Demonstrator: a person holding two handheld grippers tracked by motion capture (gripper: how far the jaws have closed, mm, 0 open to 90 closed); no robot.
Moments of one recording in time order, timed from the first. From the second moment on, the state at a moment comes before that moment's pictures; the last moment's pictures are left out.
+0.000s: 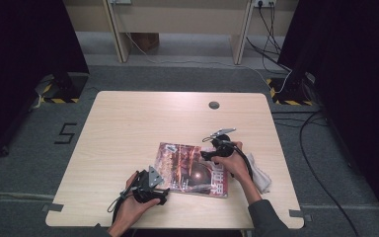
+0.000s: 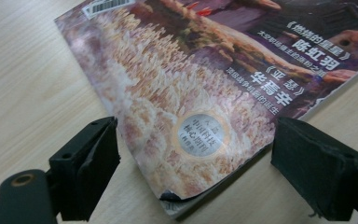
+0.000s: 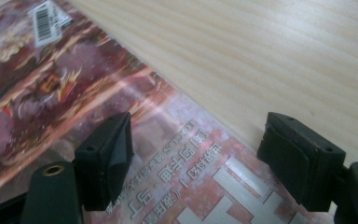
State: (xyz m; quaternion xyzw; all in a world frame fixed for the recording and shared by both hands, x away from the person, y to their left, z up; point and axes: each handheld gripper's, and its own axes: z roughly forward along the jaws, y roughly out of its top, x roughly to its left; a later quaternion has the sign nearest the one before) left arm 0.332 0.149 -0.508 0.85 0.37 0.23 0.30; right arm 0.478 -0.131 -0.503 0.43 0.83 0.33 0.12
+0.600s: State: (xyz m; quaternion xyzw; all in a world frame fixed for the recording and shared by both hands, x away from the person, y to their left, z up) left arm 0.363 0.169 -0.510 0.82 0.42 0.26 0.29; right arm 0.401 -0.157 -0.496 0.39 0.86 0.30 0.12
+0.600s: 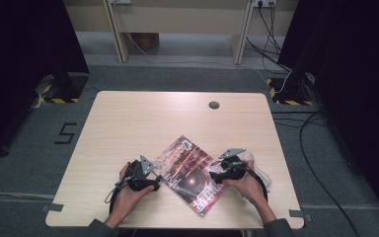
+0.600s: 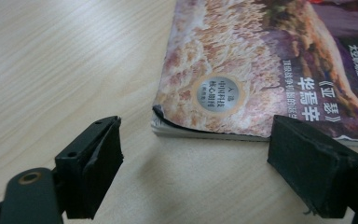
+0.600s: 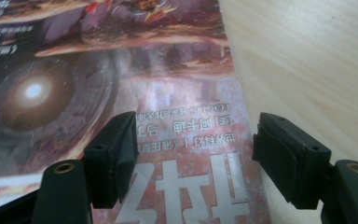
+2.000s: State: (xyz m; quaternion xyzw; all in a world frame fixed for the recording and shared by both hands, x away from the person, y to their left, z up) left arm 0.329 0.149 -0.510 0.85 0.38 0.21 0.31; right arm 0.389 -0.150 -0.501 0.41 0.84 0.35 0.10
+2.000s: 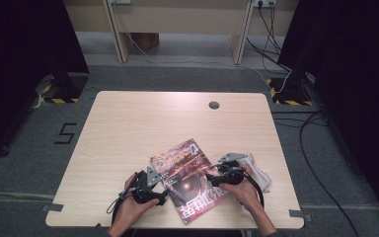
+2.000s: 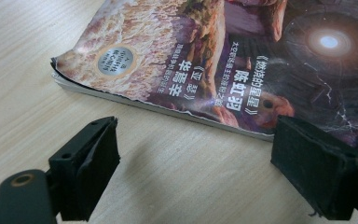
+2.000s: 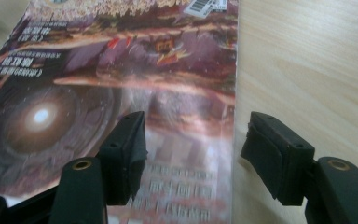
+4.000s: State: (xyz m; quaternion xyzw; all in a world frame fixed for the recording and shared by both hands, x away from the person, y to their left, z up) left arm 0.342 0.162 -0.499 0.82 0.41 0.22 0.33; right arm 0.401 -0.131 -0.466 0.33 0.85 0.39 0.07
